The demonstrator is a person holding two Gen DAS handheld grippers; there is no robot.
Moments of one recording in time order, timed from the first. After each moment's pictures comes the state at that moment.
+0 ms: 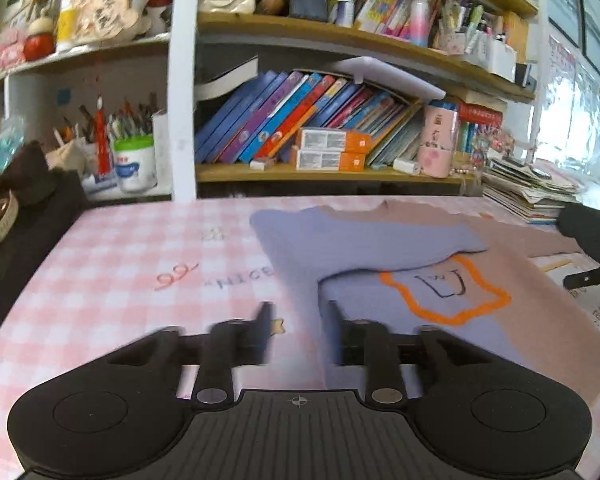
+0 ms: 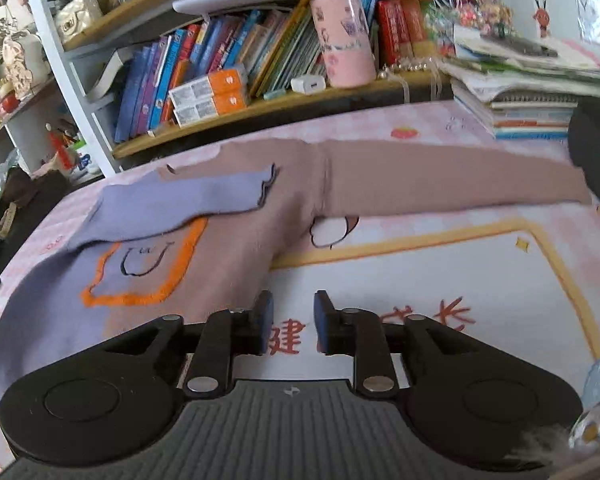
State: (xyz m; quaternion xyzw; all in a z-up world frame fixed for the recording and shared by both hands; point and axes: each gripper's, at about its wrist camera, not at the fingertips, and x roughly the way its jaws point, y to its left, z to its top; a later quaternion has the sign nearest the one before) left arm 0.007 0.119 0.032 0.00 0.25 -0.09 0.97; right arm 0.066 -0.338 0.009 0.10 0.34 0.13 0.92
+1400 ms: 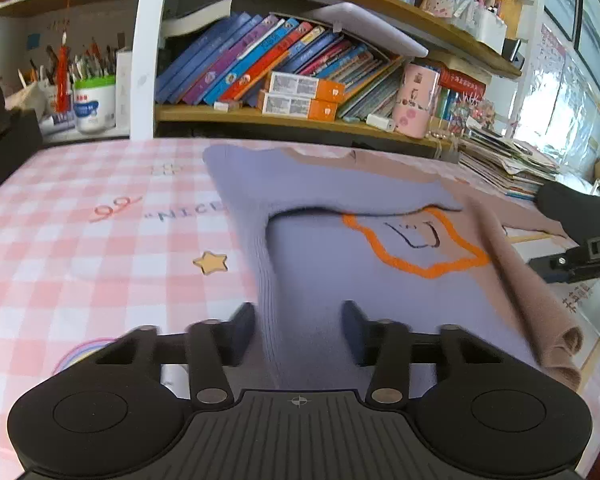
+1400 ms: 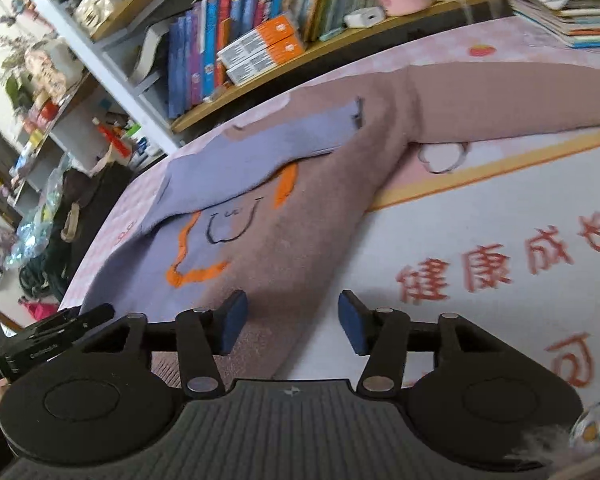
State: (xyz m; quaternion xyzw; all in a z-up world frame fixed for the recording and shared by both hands) left arm 0.019 0.104 -0.015 -0.05 0.30 -0.13 0.94; right arm 0.078 -0.295 -0.005 0.20 0.40 0.22 0.87
